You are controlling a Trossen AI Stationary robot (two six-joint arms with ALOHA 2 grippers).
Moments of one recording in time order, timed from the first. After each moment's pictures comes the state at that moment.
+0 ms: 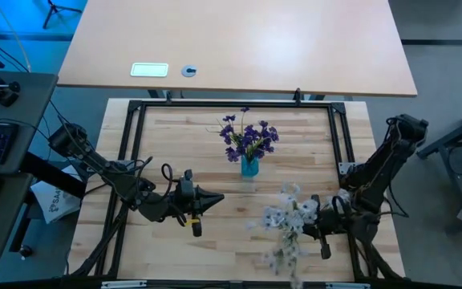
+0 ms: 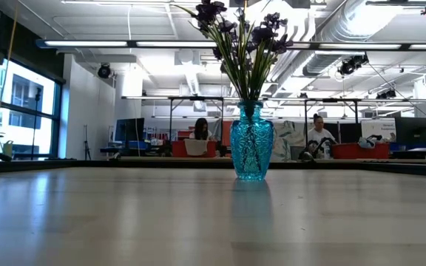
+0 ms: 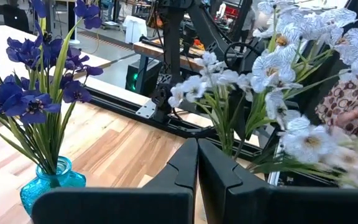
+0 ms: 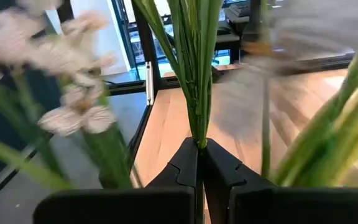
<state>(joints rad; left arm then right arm) -0.60 1.41 1.06 0.18 -0.83 -0.39 1.03 1.19 0.57 0.35 0.91 0.39</state>
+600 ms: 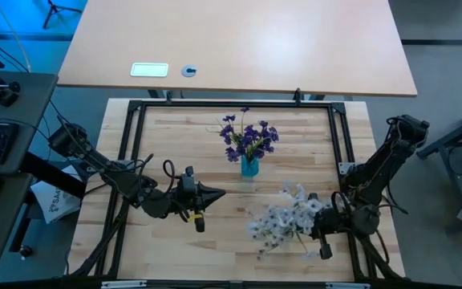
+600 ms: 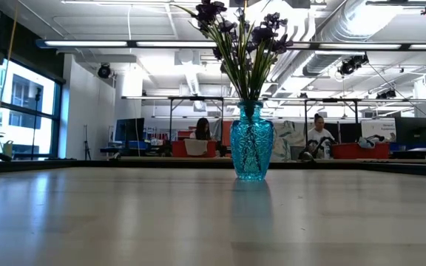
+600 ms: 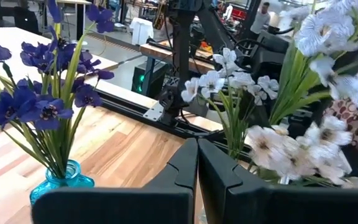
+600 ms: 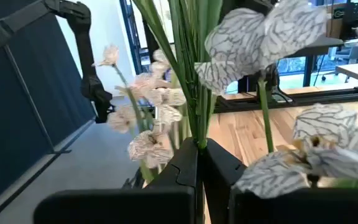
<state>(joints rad) -0.57 1.41 1.06 0.18 -0.82 -0.39 0.99 1.20 0.57 0.56 0.86 0.21</state>
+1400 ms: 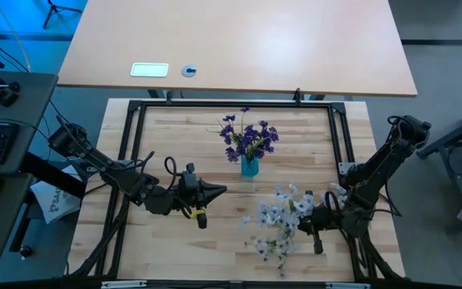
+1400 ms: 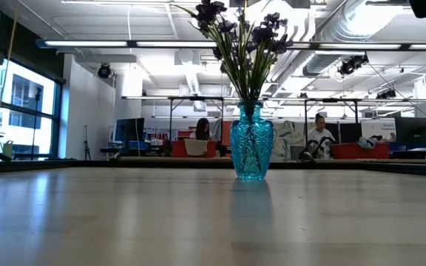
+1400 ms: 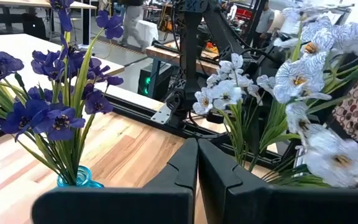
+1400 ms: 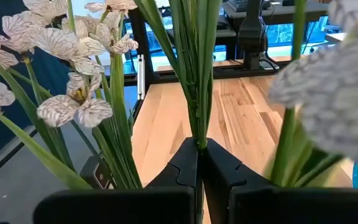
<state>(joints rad) -0.54 1.41 1.06 0.18 -0.82 -0.36 0.93 1.20 0.58 0.33 0.82 0.34</state>
